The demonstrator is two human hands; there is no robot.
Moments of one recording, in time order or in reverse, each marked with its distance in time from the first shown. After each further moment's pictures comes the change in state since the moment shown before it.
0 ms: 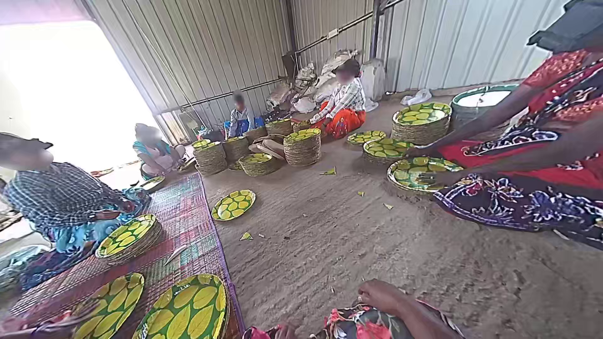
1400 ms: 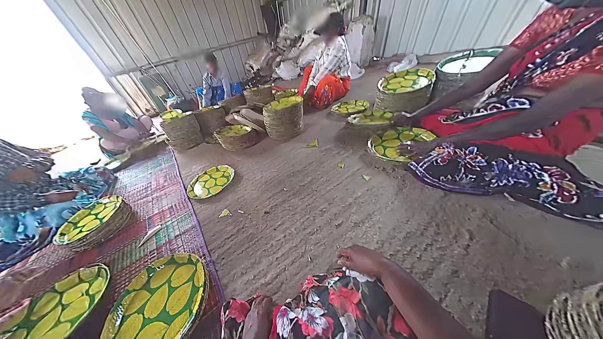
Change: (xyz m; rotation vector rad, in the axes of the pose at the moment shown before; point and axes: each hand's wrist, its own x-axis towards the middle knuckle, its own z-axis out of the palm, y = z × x) left_hand 0.007 0.002 -0.005 -0.030 -0.071 -0.071; right_hand -0.017 0.021 -0.009 0.114 0.057 -0.064
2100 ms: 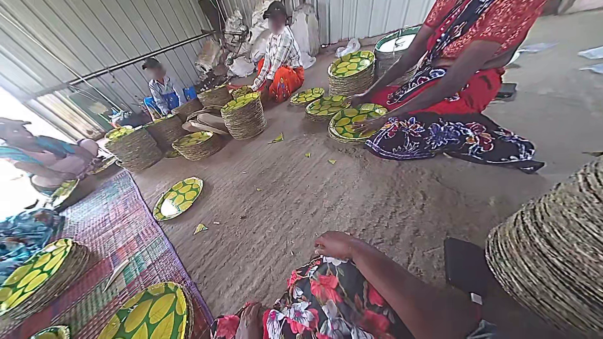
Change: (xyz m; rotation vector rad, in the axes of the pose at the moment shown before) left_hand -0.017 0.027 -0.017 0.028 -0.033 -0.055; right_hand -0.009 -0.007 0.000 0.024 0.009 -0.020
